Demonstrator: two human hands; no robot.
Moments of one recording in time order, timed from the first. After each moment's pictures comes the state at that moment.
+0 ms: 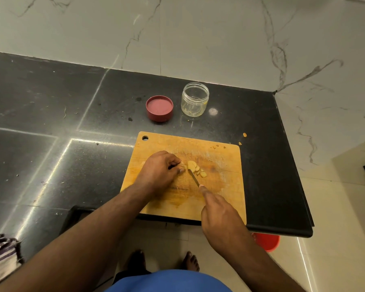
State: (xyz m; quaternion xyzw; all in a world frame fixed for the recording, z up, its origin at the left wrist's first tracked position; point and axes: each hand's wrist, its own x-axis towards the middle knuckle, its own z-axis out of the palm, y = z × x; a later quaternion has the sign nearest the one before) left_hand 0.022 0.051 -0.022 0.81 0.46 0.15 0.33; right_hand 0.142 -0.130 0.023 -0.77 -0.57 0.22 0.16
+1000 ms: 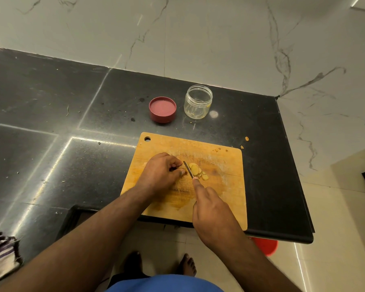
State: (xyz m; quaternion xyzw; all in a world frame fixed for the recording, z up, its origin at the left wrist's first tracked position) left_hand 0.020 0.050 -0.027 0.80 0.47 0.18 0.34; right_hand 0.129 -0.106 0.029 -0.77 -0.59 0.22 0.12
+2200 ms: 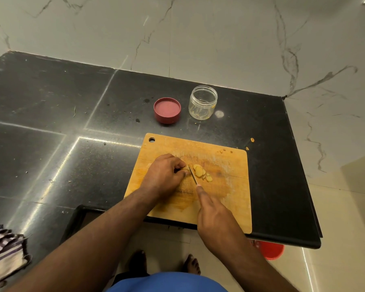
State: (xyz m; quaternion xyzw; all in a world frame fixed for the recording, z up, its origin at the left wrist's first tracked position) left_hand 0.021 0.048 -0.027 0.81 0.47 0.18 0.32; right_hand 0.132 -0.114 0.015 -0.76 -0.58 0.25 0.15
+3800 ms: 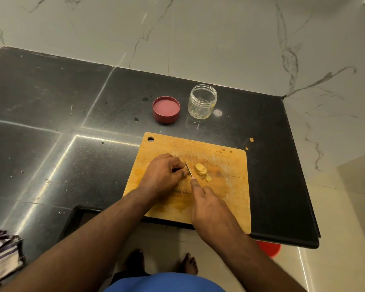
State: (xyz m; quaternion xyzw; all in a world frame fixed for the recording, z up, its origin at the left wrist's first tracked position) left_hand 0.020 0.051 -0.029 0.80 0.47 0.19 0.33; right_hand 0.128 -0.089 0.026 -0.76 -0.60 0.23 0.07
